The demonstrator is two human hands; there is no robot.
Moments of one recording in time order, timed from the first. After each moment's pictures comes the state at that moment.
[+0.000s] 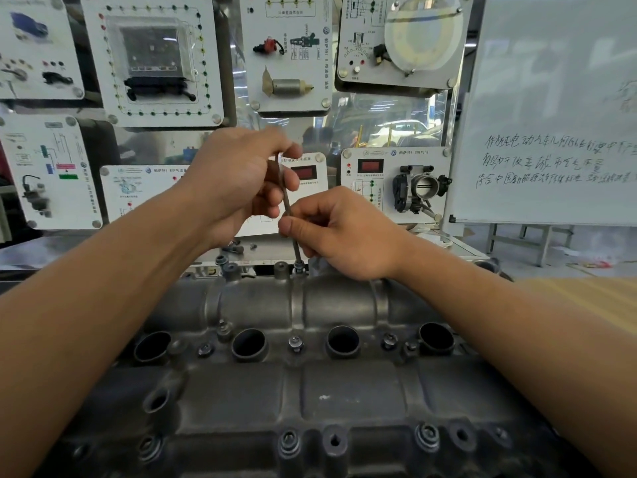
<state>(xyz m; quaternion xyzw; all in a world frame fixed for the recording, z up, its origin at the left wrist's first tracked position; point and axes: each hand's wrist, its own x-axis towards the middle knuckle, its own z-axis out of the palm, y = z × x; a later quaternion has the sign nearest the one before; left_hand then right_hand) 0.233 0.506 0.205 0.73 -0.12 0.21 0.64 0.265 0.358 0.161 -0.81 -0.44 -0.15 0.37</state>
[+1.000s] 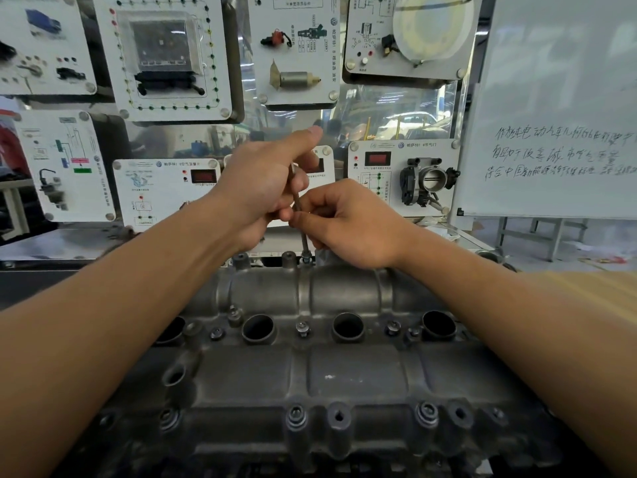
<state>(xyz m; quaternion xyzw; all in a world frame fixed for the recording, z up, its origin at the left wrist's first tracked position) 0.238 0.495 0.192 0.71 -0.11 0.19 0.66 0.269 0.361 0.157 -0.81 -0.41 -0.13 0.39</state>
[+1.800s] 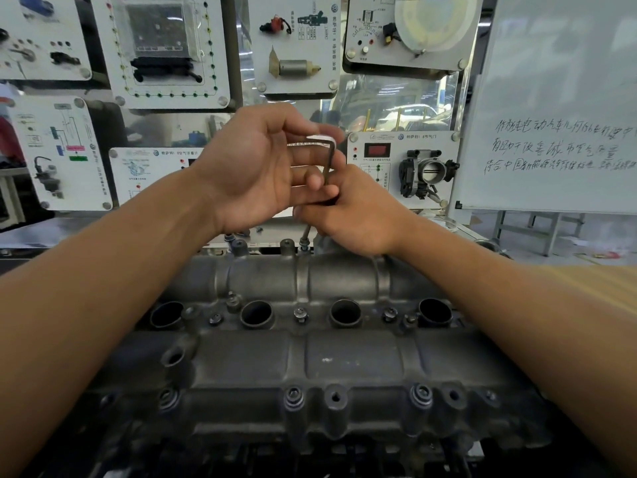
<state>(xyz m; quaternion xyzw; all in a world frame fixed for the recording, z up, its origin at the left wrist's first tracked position) 0.223 0.503 0.200 0.65 -0.26 -0.04 0.72 0.269 0.360 0.159 -0.82 -0.39 -0.18 0.37</state>
